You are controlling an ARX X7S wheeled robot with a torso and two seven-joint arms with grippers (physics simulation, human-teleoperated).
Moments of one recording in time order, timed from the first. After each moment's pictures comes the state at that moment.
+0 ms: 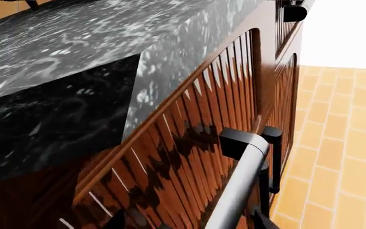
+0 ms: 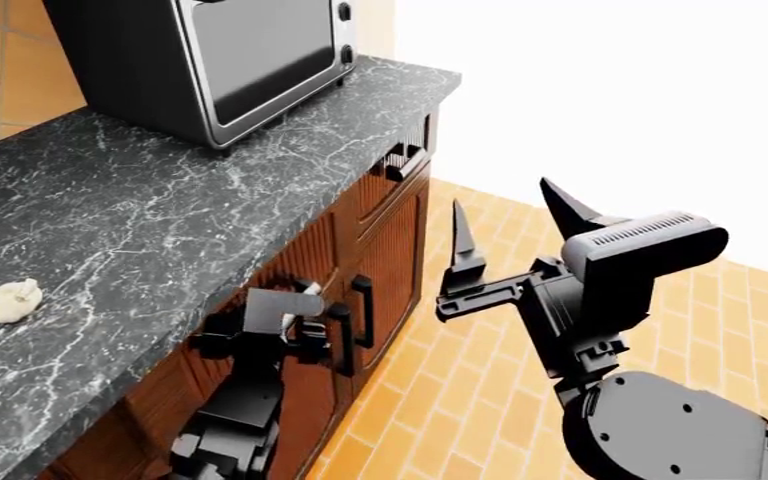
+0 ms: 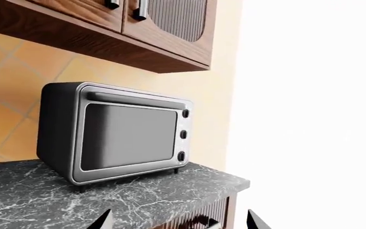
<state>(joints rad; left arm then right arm) -0.84 -0.01 0.36 -1.30 -0.14 0.12 -0.27 1.02 0.85 -1.39 -0.30 0.85 -0.28 0.80</state>
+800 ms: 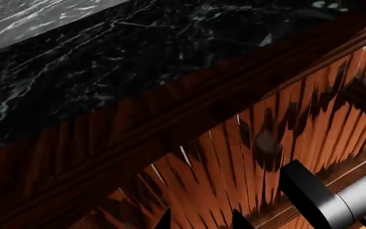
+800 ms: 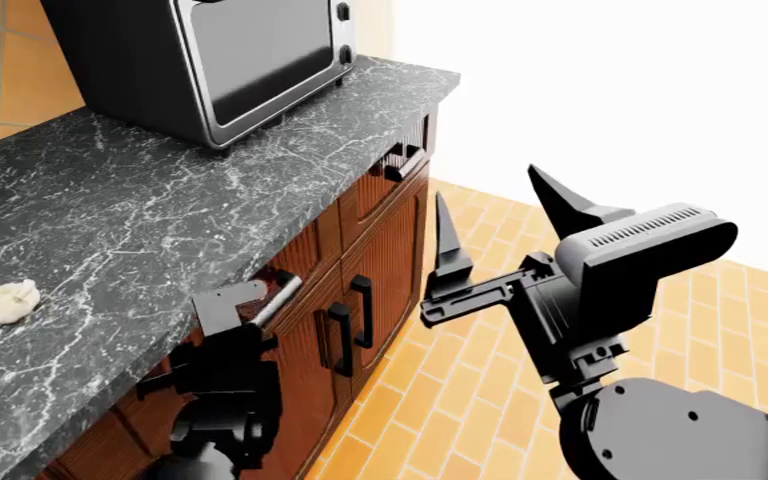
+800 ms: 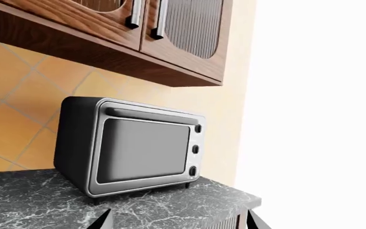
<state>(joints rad) -0.89 0.00 0.24 -1.29 -0.32 -0.10 -0.77 1.06 0.86 -1.38 -0.41 0.83 -0.22 0.83</state>
